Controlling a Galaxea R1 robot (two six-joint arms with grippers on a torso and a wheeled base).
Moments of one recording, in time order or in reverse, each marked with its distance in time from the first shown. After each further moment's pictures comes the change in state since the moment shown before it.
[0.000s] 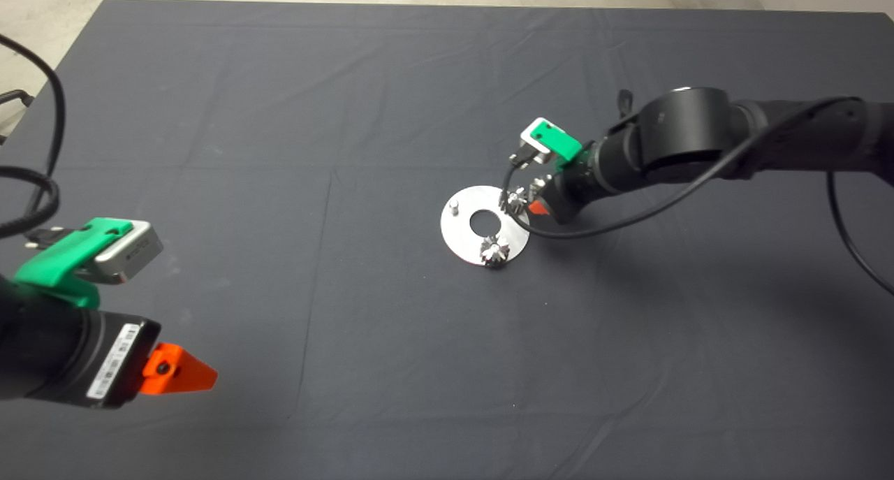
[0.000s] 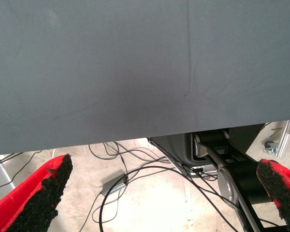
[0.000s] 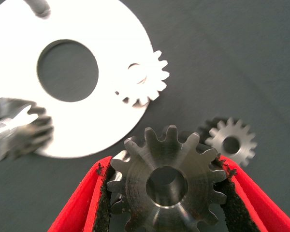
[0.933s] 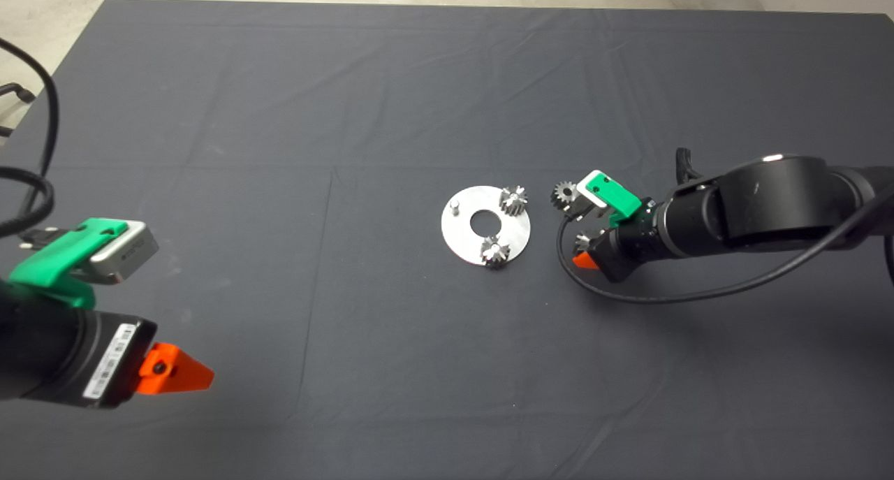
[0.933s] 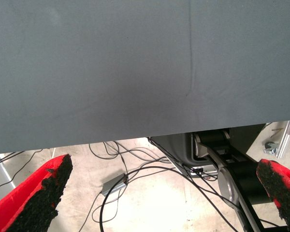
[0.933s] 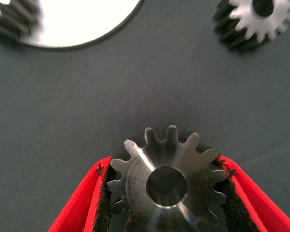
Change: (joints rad) left arm 0.000 -0.006 -0.002 0.000 0.004 0.000; right arm -0.115 -0.160 0.198 -0.074 -0.071 0.113
